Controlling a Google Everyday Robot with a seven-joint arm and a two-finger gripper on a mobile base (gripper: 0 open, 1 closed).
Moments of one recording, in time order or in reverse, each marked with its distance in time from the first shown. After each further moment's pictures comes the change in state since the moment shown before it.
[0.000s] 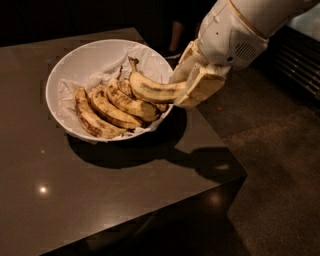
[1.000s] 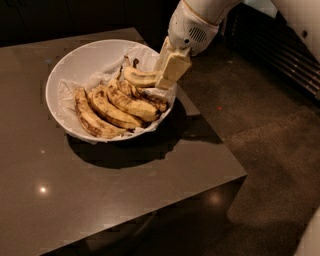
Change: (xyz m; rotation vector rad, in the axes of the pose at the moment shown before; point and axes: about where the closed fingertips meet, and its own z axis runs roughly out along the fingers) arm 0.006 -0.090 0.054 -0.082 0.062 0.127
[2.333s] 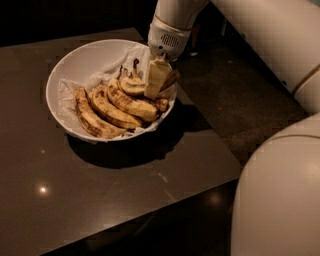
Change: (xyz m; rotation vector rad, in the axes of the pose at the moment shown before) arm -0.001 -0.024 0.045 -0.073 0.159 0.108
